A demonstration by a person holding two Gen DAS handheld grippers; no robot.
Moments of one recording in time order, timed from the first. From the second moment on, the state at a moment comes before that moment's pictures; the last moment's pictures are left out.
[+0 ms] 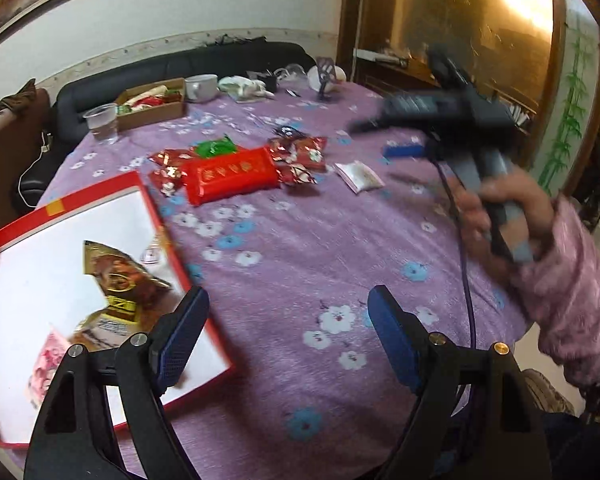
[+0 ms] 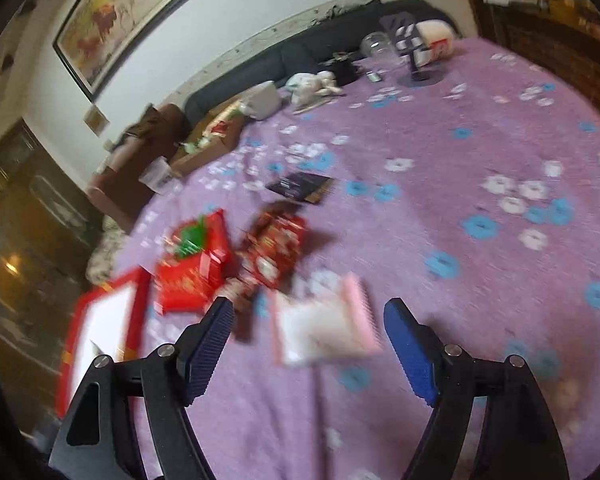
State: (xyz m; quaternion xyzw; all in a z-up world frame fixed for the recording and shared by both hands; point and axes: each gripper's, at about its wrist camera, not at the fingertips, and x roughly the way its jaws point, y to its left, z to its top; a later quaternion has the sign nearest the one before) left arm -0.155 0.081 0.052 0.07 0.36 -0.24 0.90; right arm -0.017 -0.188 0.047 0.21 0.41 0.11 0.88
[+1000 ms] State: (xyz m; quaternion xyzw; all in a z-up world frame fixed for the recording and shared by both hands) left arm -0.006 -0.031 0.028 0.12 0.42 -0.19 0.88; right arm 0.074 -0.232 0.001 0.39 0.43 0.16 0.80
